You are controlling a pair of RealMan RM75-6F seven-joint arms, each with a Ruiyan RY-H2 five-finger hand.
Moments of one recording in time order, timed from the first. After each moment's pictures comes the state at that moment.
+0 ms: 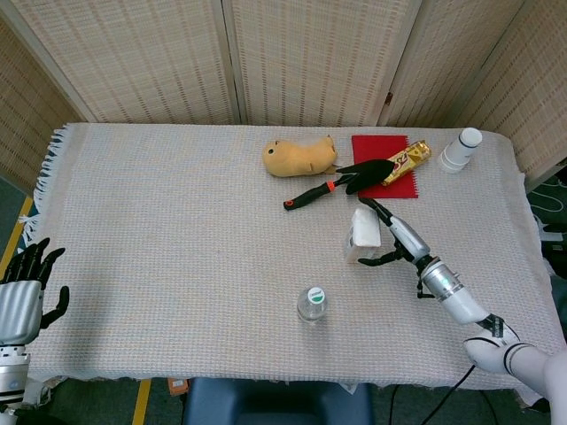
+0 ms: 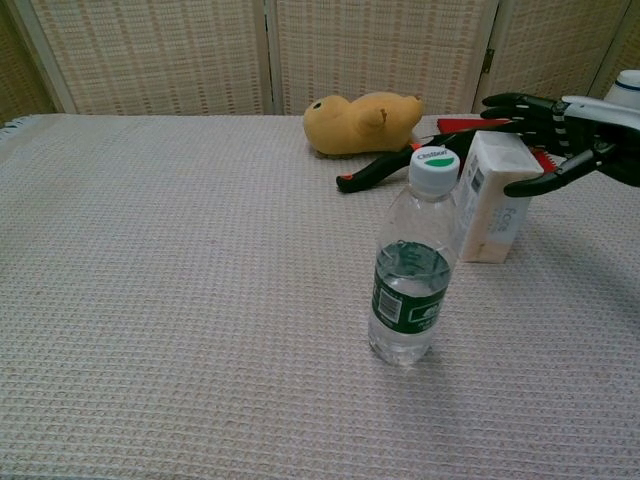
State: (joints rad) left arm -0.15 -1.14 -0.12 -1.71 1.39 1.50 0.17; right arm 0.68 -1.48 0.02 -1.01 -1.57 1.08 1.13
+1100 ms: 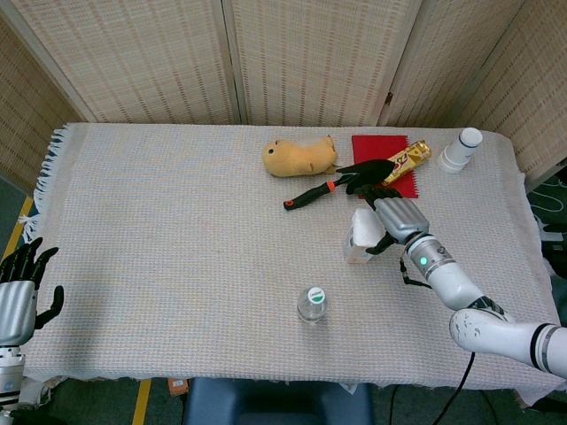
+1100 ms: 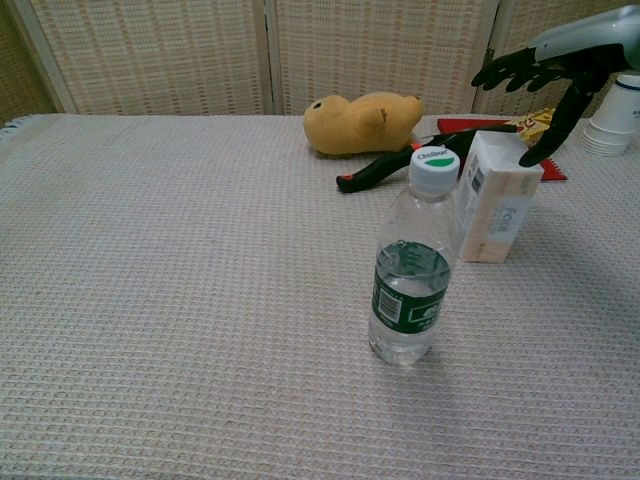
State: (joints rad) left arm -0.14 -1.13 -0.13 -1.72 1.38 1.50 0.17; right arm 0.92 -1.06 0.18 -1.72 -0.63 0.69 -0.26
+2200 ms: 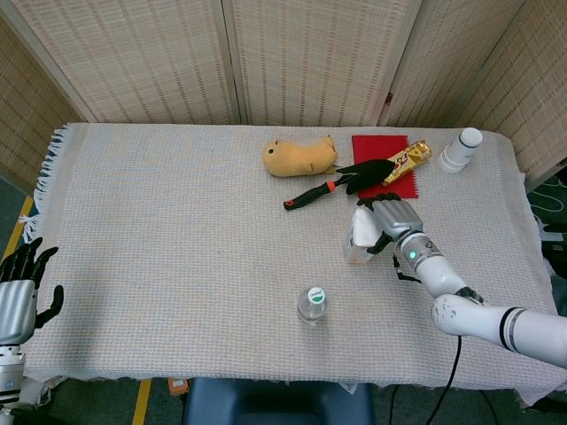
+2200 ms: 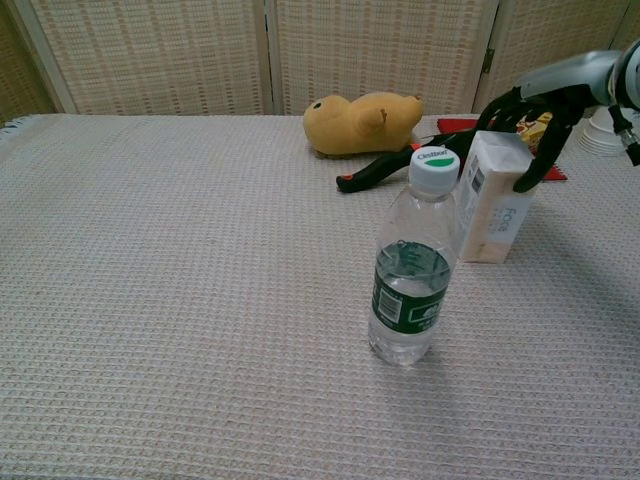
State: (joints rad) left arm -0.14 -1.13 -0.13 -1.72 1.36 1.49 0.17; right arm 1.05 -1.15 0.06 -1.60 -0.47 0.67 -0.31
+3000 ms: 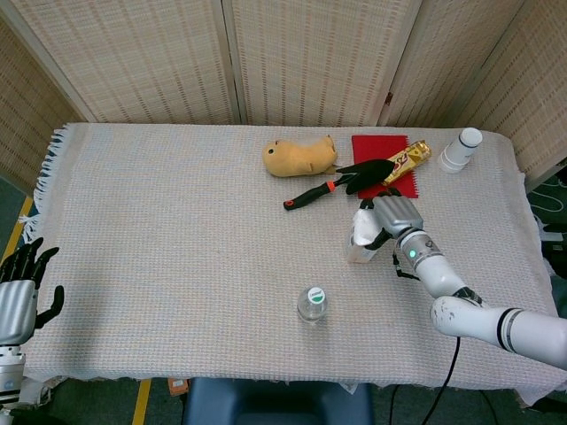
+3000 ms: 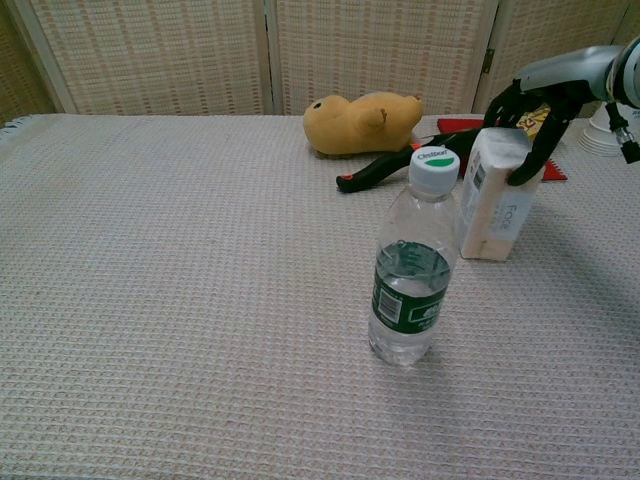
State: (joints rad) left arm -0.14 -1.13 -0.13 -1.72 1.37 1.49 0.16; right arm 1.03 -1.18 0.07 -1.57 -0.53 0.72 -0.29
